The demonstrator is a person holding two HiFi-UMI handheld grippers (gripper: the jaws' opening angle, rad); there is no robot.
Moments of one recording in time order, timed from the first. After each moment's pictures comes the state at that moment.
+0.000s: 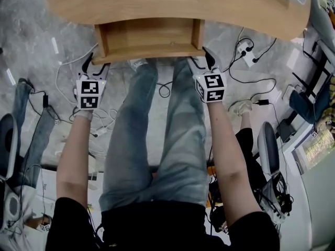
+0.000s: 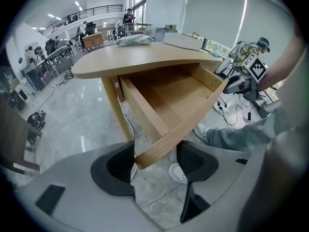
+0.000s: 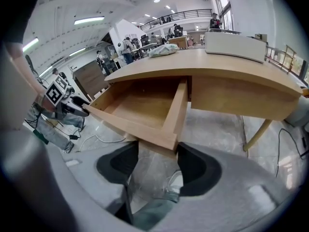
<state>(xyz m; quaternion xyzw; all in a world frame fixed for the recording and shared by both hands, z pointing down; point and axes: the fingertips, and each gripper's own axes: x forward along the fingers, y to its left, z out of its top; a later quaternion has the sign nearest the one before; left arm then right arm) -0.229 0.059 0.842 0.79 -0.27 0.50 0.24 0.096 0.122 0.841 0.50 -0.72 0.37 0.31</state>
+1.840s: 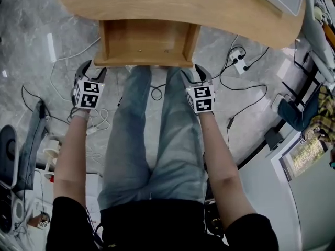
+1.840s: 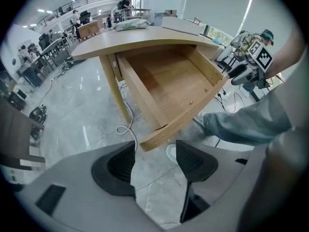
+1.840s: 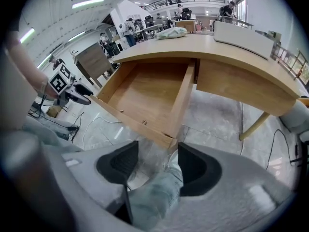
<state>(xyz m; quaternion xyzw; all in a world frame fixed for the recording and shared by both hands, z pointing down) -0.268 0.112 0.860 0.74 -0.26 0.56 0.26 0.082 0.185 0.840 0.45 -0.69 0.40 0.40</state>
